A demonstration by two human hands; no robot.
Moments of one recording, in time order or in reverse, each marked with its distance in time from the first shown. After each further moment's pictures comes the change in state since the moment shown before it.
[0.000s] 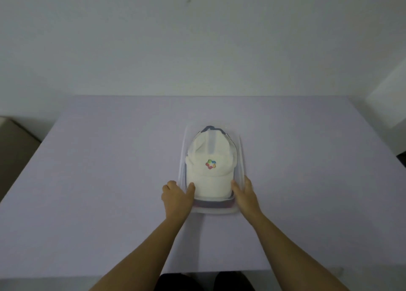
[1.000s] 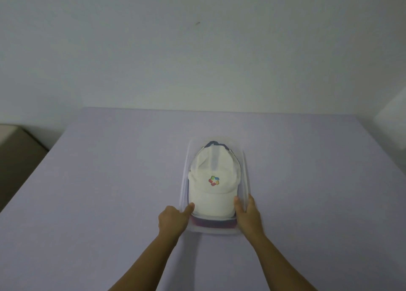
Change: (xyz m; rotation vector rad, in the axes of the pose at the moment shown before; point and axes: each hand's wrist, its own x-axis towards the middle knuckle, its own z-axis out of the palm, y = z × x) left_hand 0.014 -0.014 -0.008 0.012 -0.103 -0.126; right_hand 0.011 0.010 0.007 -0.090 0.053 -0.049
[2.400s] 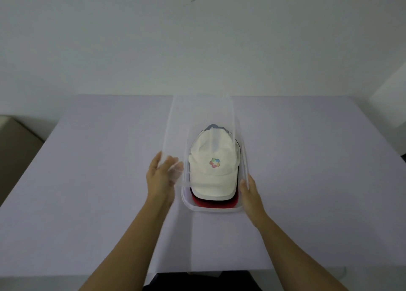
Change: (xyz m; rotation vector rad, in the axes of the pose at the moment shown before) left_hand -0.004 0.038 -0.056 -1.333 -0.068 0.073; right_hand -0.013 -0.005 -0.005 0.125 -0.077 0.036
